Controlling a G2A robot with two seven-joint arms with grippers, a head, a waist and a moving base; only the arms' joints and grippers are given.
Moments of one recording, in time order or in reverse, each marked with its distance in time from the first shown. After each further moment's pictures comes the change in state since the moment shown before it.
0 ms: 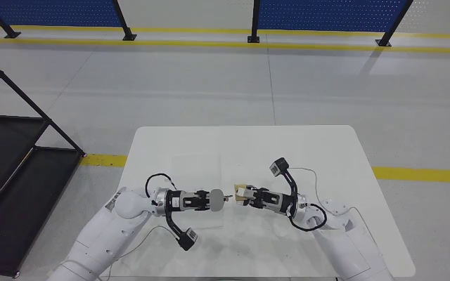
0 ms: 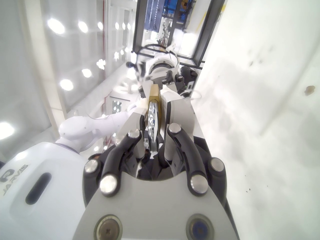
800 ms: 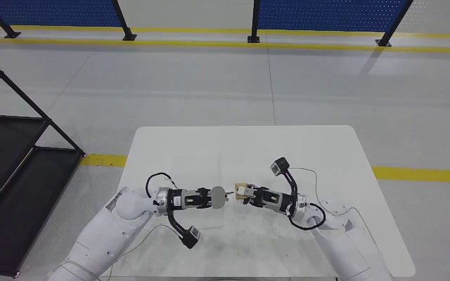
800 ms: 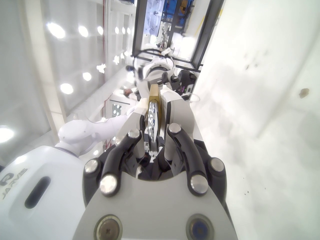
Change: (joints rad) left arm 0.006 0.003 -0.001 -0.030 0.049 -0.004 -0.068; right arm 0.002 0.001 -0.004 0.006 -0.005 0.001 -0.021
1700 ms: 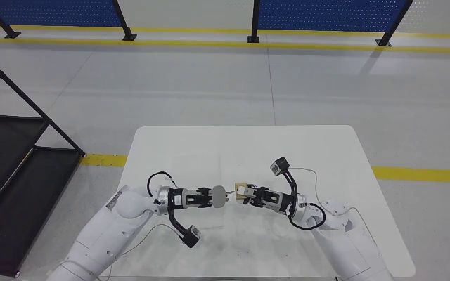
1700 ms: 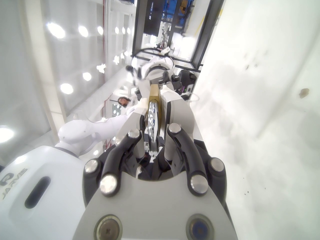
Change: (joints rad) left arm -0.009 0.004 0.006 -0.004 0.017 -0.034 -0.006; right arm 0.000 0.000 0.000 0.000 0.000 0.000 0.000
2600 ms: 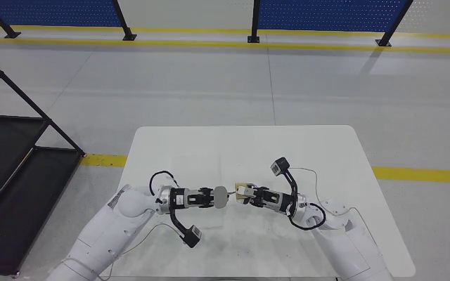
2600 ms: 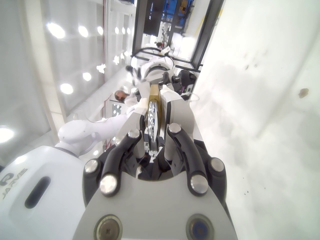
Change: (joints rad) left arm -0.020 0.000 0.022 0.004 -0.005 -0.011 0.007; right arm 0.000 0.000 0.000 0.000 0.000 0.000 0.000
